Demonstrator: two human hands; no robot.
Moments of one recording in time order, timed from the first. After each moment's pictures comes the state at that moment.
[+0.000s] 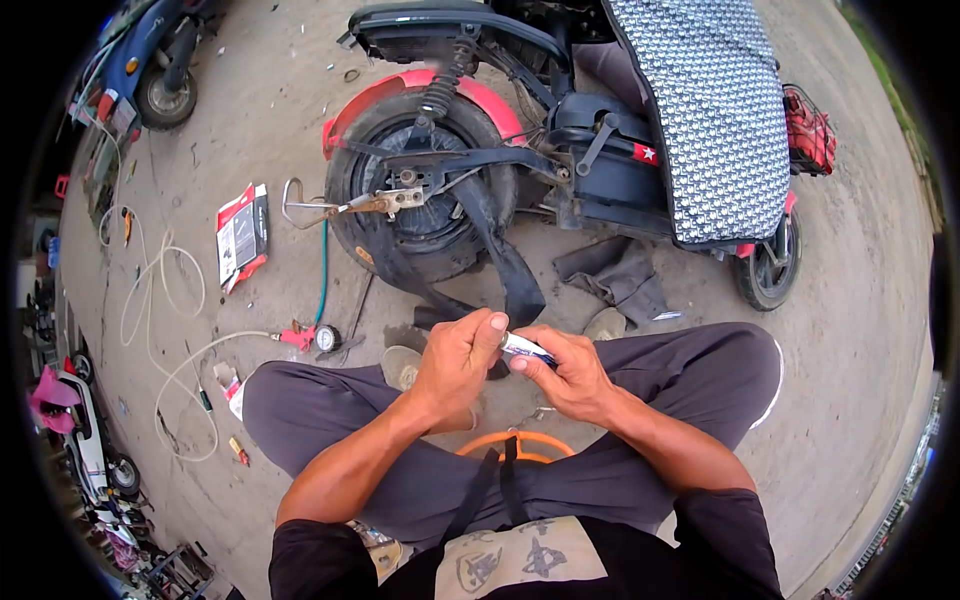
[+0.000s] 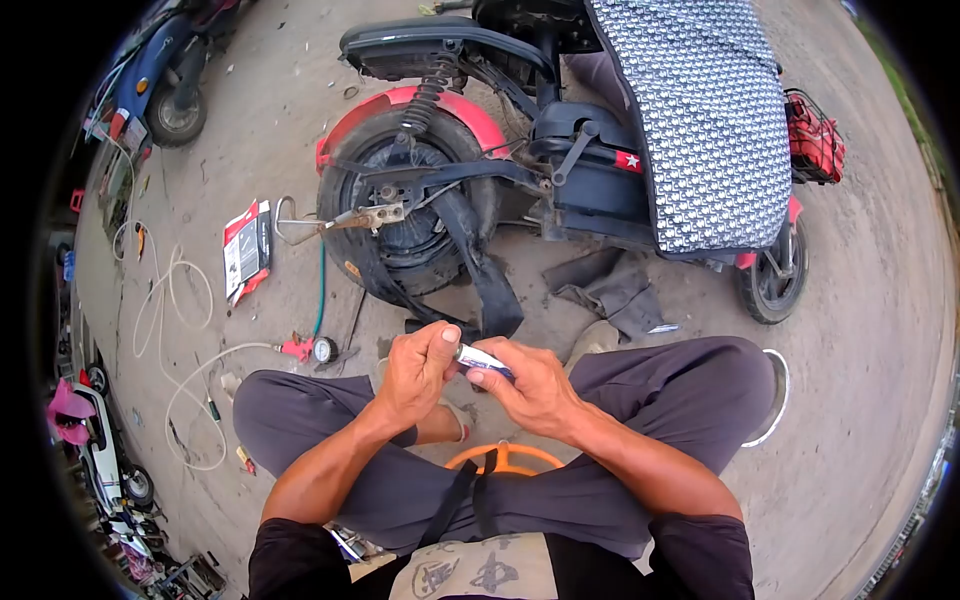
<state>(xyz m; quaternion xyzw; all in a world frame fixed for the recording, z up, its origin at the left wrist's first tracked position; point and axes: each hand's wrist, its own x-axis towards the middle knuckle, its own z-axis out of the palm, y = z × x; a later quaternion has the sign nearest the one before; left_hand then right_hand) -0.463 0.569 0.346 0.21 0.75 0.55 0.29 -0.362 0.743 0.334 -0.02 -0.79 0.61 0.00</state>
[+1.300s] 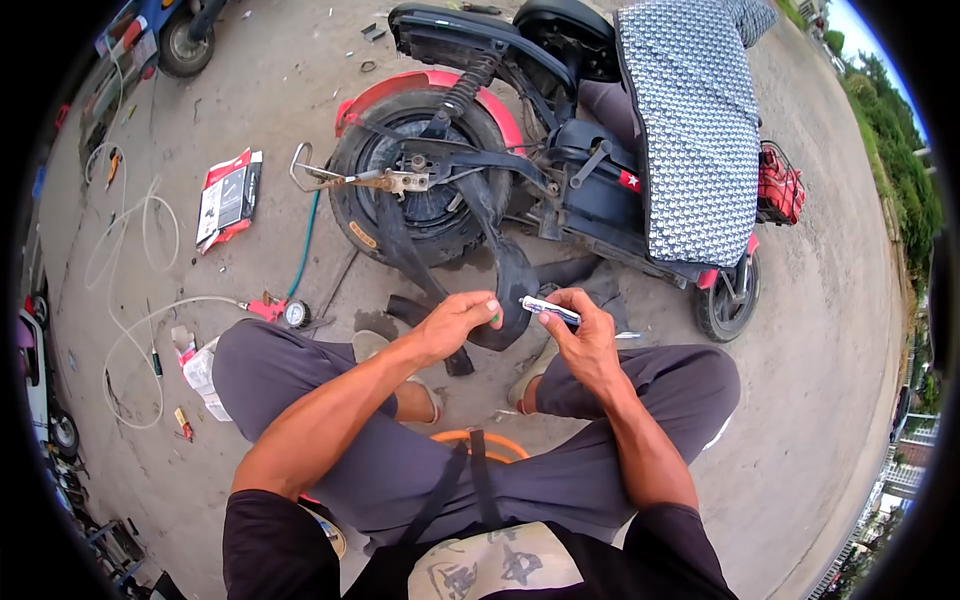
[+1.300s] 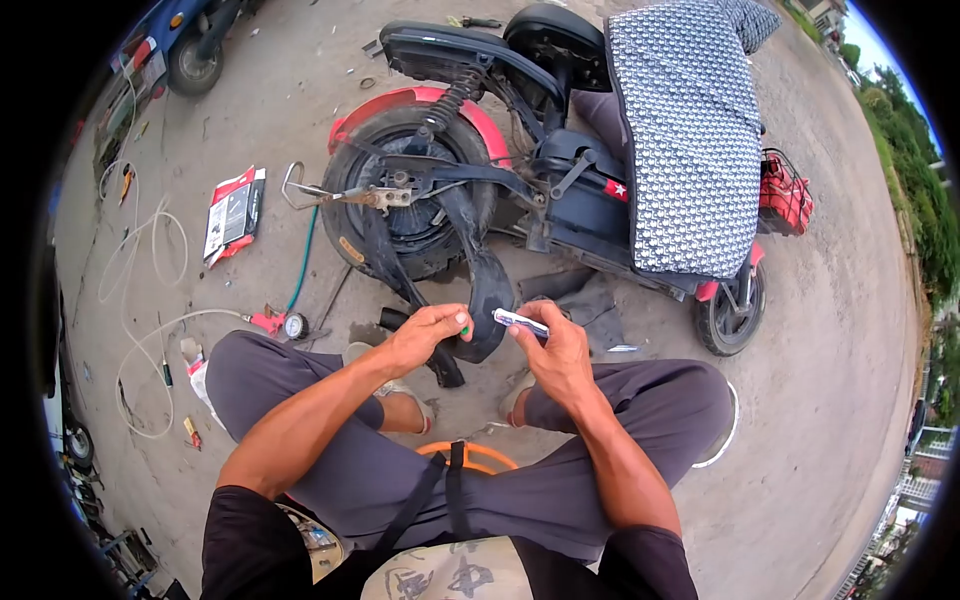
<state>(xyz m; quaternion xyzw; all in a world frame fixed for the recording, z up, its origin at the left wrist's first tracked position) -0.473 0.558 0.276 0.23 0.62 0.58 0.47 -0.348 0.773 0.323 -0.17 -0.86 0.47 0.02</state>
